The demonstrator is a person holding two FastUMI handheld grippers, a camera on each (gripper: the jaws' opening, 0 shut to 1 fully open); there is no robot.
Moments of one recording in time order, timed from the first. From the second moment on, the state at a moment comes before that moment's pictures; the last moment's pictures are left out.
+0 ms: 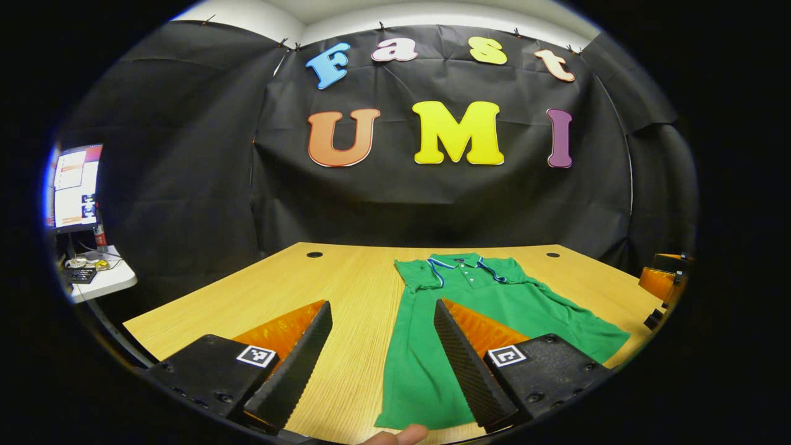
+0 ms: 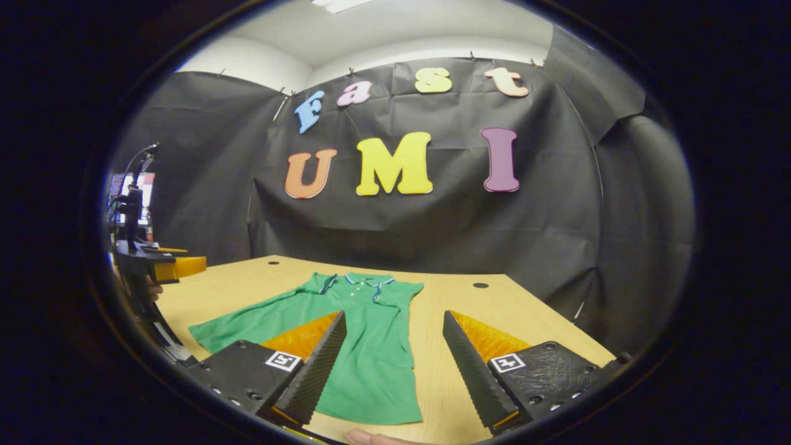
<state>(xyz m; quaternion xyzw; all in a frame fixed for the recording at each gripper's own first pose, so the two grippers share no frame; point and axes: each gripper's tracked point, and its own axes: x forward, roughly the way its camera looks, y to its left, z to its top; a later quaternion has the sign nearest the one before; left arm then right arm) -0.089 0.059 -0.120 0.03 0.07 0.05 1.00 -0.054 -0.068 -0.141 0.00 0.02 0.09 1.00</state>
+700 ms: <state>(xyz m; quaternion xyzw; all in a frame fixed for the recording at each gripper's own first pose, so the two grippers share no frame) -0.105 0.047 -0.237 0.01 0.16 0.01 0.99 -0.053 -0.048 -0.237 -0.02 0.15 0.05 0.99</state>
